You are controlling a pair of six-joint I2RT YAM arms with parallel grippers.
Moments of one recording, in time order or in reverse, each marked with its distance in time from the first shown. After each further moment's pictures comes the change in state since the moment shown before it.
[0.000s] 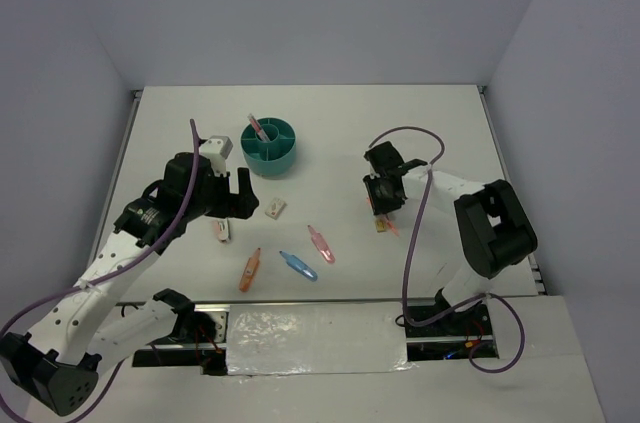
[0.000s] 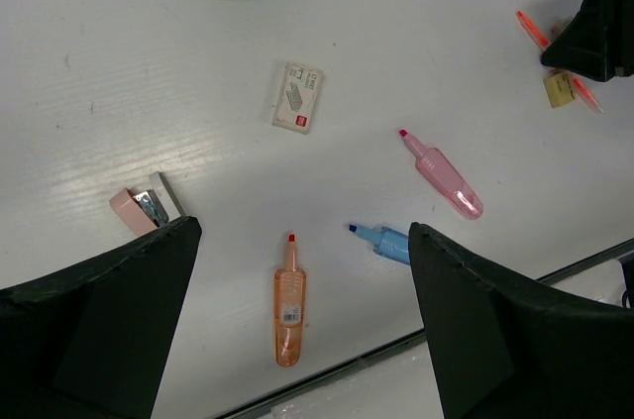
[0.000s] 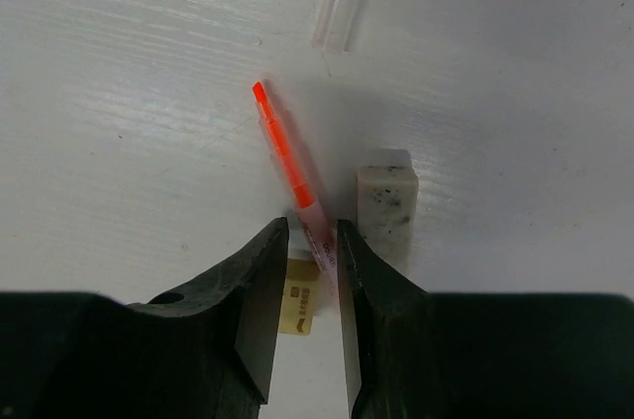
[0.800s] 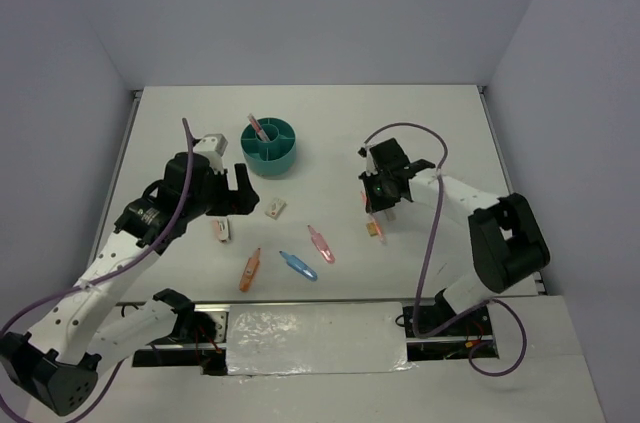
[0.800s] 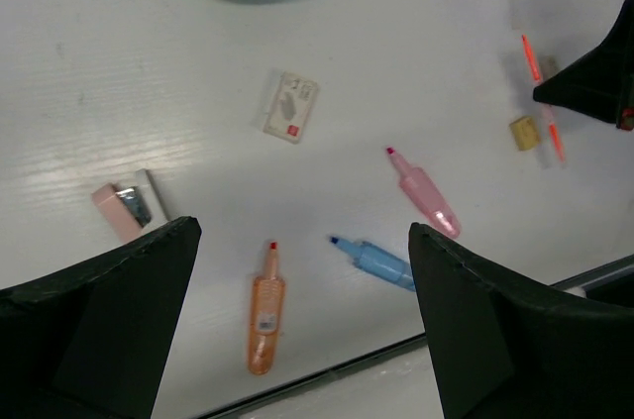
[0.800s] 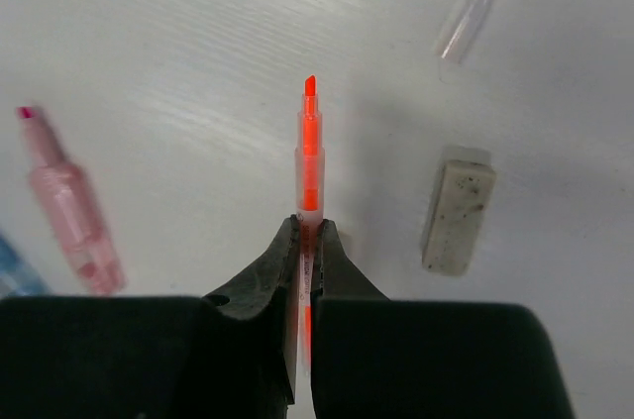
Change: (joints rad) left arm -0.004 -0.003 -0.001 0.003 -0.037 -0.074; right arm 0.008 -0.060 -0.002 0.005 -0.153 -0.041
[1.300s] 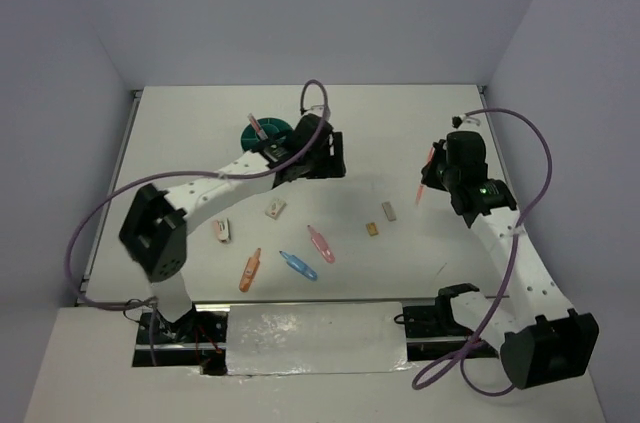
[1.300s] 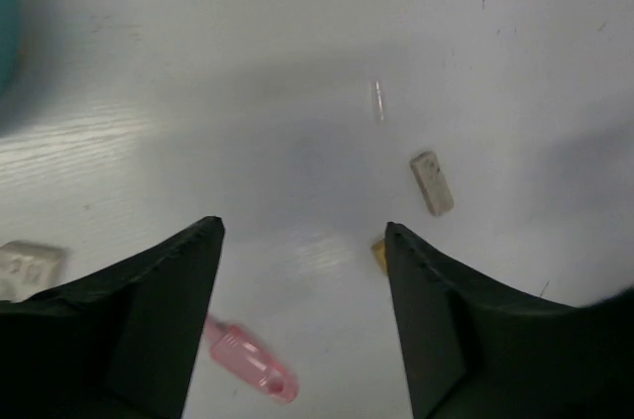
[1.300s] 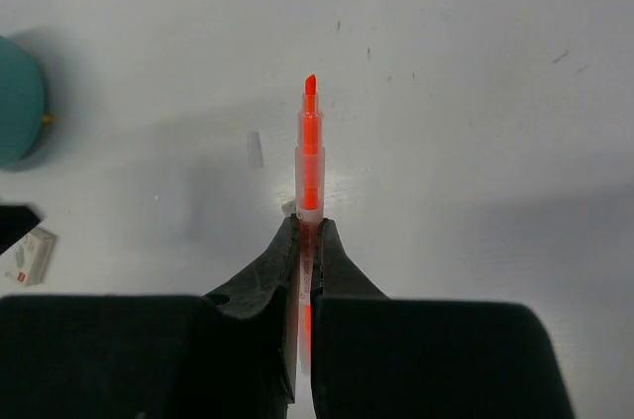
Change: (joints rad) left arm -0.291 0.820 0.497 0.232 -0.120 -0.260; right arm -0.281 -0.561 -0.021 -0.060 0.215 0.245
